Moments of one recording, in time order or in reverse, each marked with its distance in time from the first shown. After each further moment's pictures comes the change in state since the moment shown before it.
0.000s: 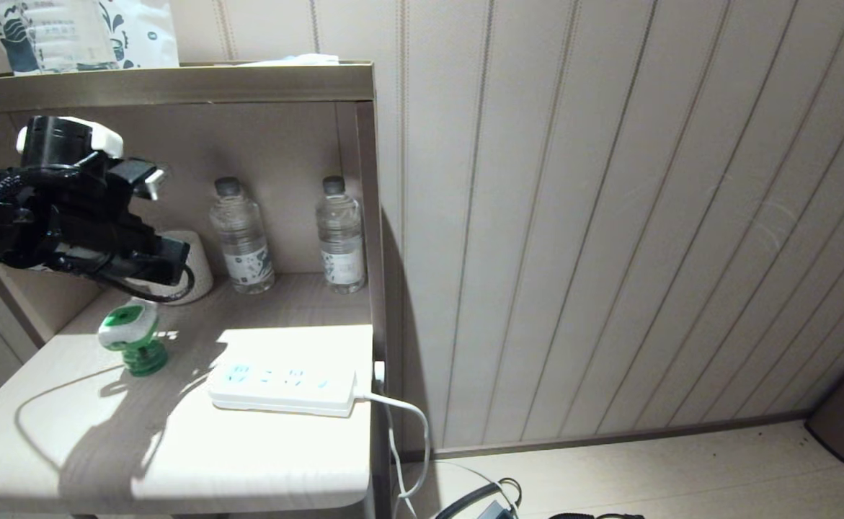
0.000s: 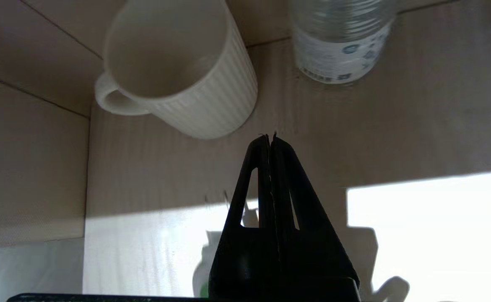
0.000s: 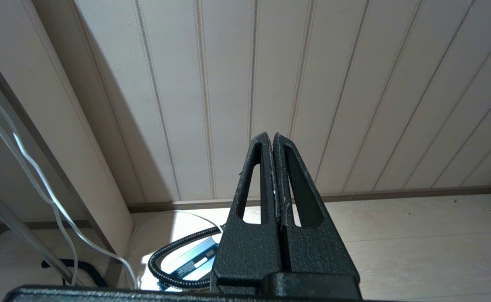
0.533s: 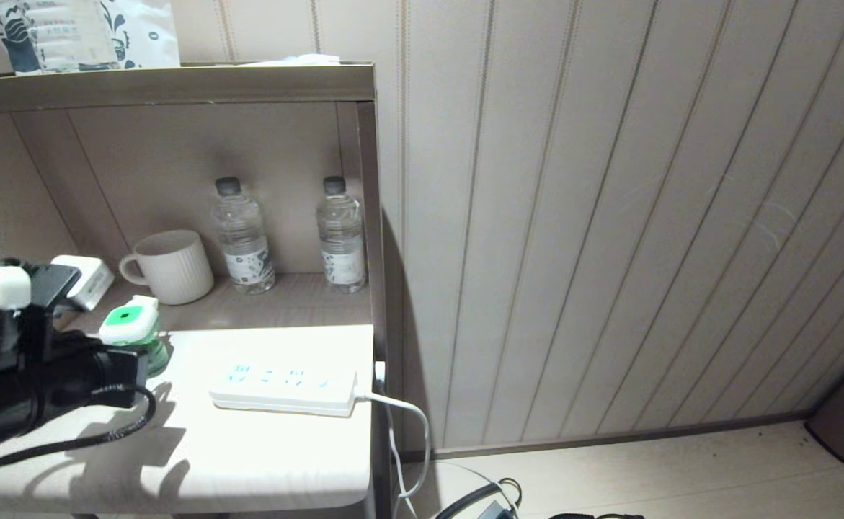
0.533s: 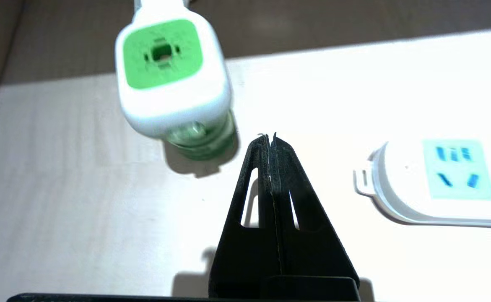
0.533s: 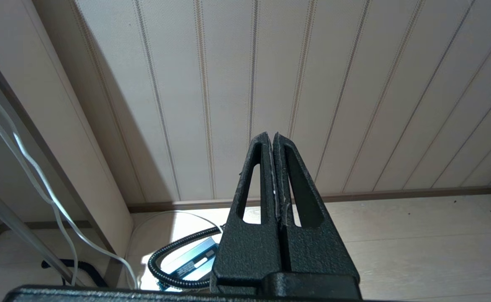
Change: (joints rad) left arm -0.061 -0.367 0.787 -0.527 -0.030 -0.158; right arm 0.000 0.000 0.000 0.000 0.000 0.000
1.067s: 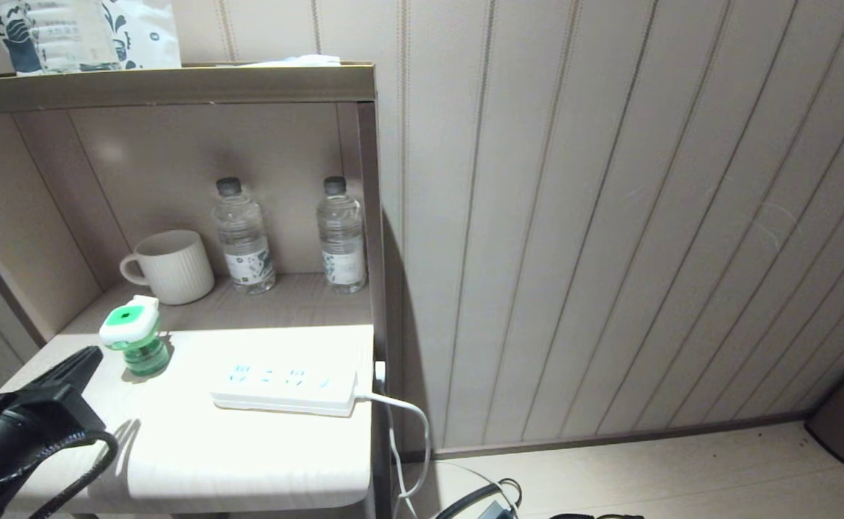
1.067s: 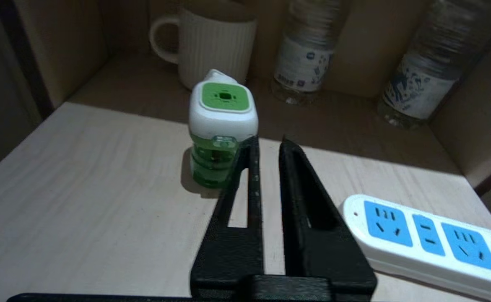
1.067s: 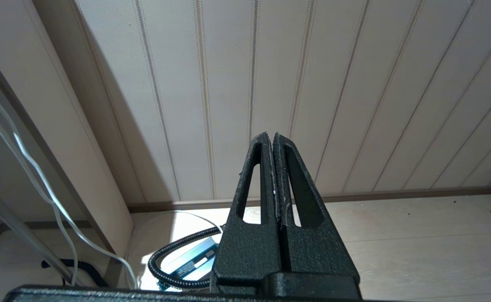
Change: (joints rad) left arm -0.087 -0.134 0.490 -0.814 0.191 -0.239; right arm 0.000 0.000 0.000 0.000 0.000 0.000
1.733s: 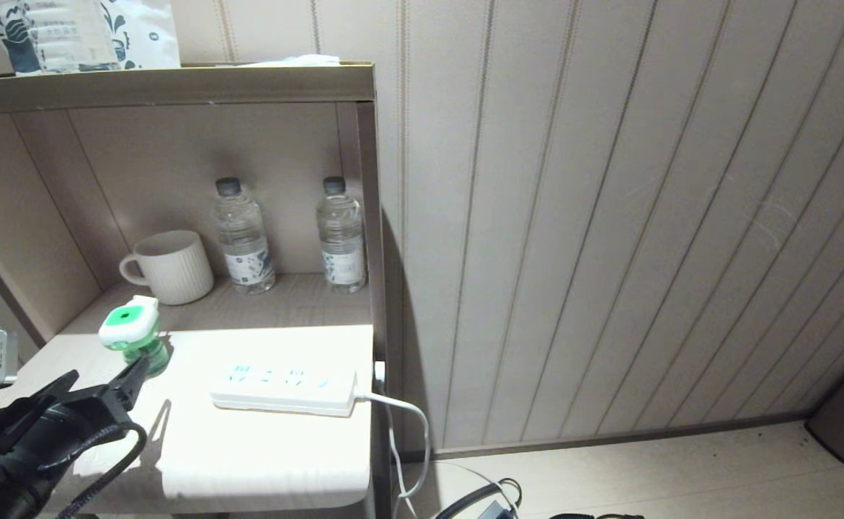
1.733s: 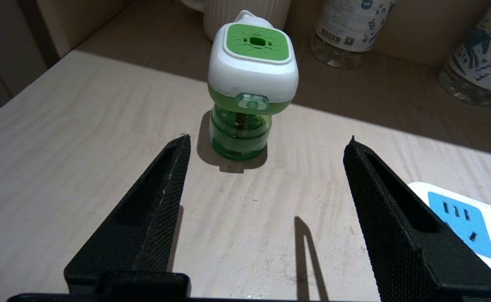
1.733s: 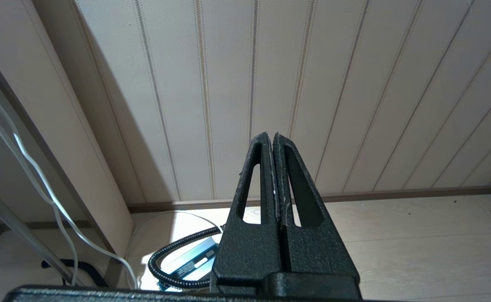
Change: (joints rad) left arm -0.001 0.212 0.026 -0.107 0.101 -0.046; right arm 0.000 0.000 0.000 0.000 0.000 0.000
